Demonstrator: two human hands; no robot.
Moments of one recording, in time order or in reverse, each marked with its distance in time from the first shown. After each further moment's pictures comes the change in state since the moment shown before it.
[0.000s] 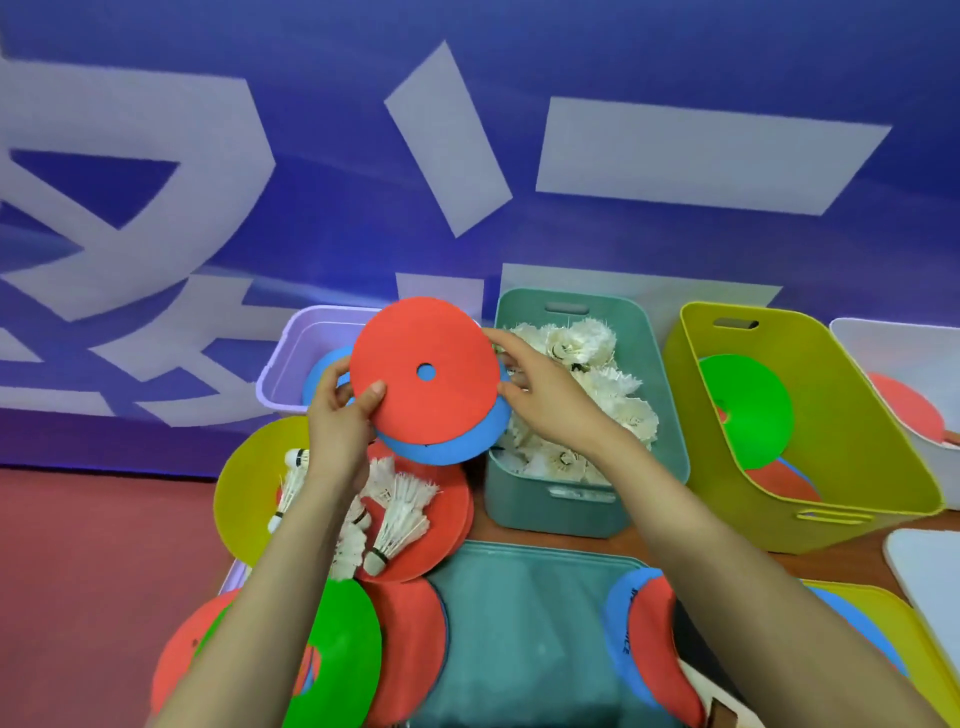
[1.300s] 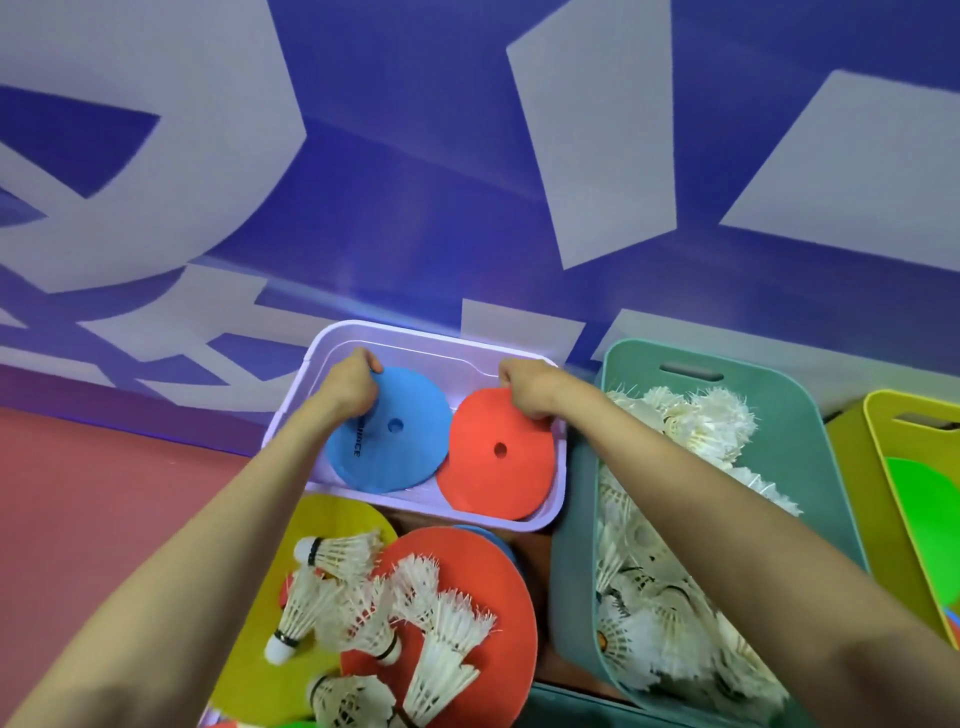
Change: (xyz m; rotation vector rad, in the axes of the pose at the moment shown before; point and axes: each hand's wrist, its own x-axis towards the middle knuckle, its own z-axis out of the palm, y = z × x) left_hand 0.254 -0.052 -0.042 1.214 -0.229 -0.207; right_hand 0.242 0.068 0.066 -0.736 -0.564 0.309
